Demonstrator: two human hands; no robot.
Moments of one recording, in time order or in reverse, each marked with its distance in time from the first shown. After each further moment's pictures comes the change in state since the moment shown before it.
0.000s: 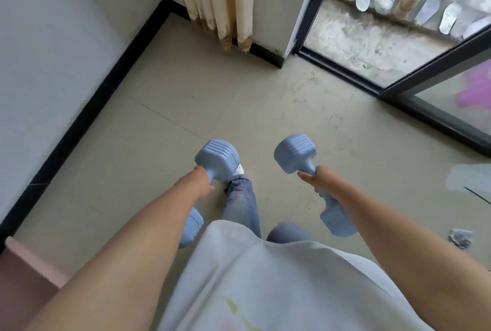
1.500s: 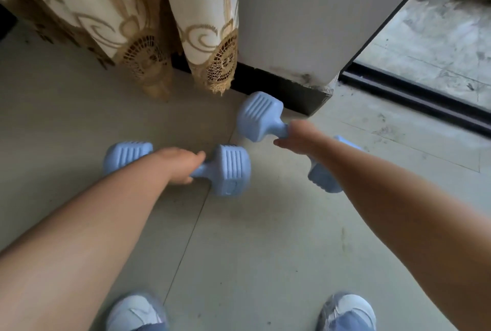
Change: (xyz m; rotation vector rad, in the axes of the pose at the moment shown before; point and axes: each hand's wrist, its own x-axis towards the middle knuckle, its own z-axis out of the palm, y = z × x) left_hand 0.745 0.175 -0.158 0.764 0.153 0.507; right_hand 0.743 -0.216 -0.118 -0.290 0.349 -0.199
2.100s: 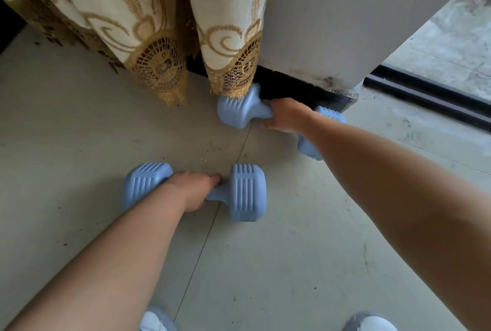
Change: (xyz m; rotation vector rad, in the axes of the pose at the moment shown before) left_hand 0.010 0.006 0.035 -0.157 0.037 0.037; right_hand 0.062 -0.049 -0.019 -0.089 0.072 -0.182
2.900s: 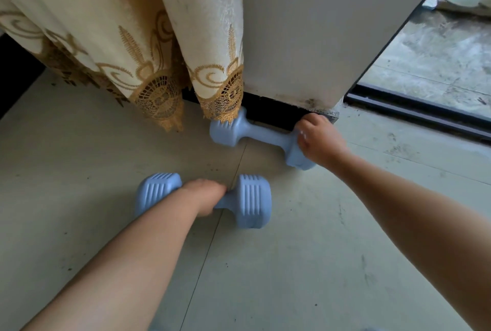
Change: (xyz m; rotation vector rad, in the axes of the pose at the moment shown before) left_hand 0.005 0.022 -0.031 0.059 0.021 -0.020; right_hand -0.066 0.058 0.007 0.068 0.433 -0.028
